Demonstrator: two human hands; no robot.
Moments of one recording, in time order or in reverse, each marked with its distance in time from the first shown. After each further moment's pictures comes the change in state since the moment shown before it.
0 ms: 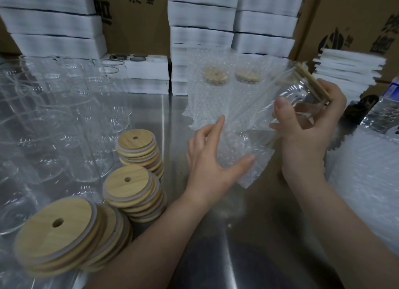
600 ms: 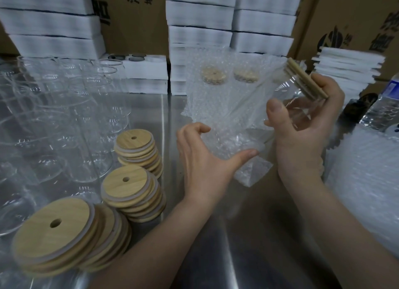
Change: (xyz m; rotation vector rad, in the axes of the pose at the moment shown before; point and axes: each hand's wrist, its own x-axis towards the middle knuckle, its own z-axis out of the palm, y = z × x) left_hand -0.001 0.005 0.007 -0.045 0.324 -0.001; right_hand -0.006 -0.011 0.003 0.003 -0.044 -0.086
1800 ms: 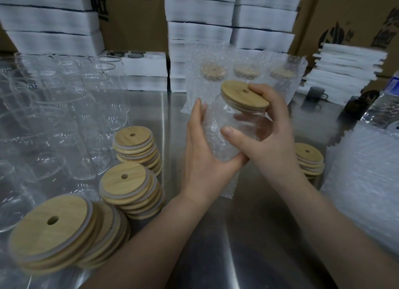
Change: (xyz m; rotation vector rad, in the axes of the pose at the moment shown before) left_hand 0.002 -0.001 -0.005 -0.080 -0.113 0.104; right_hand -0.012 0.007 0.011 0.064 -0.415 0.016
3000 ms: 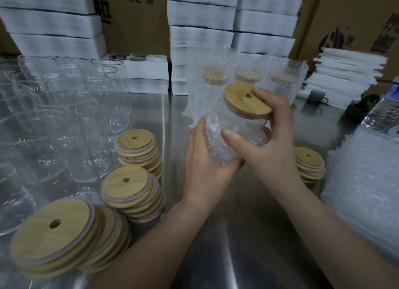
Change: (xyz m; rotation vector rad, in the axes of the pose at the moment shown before) left_hand -0.001 -0.004 0.001 0.021 0.028 -0.118; right_hand -0.004 -0.003 0.002 -0.142 0.045 -0.017
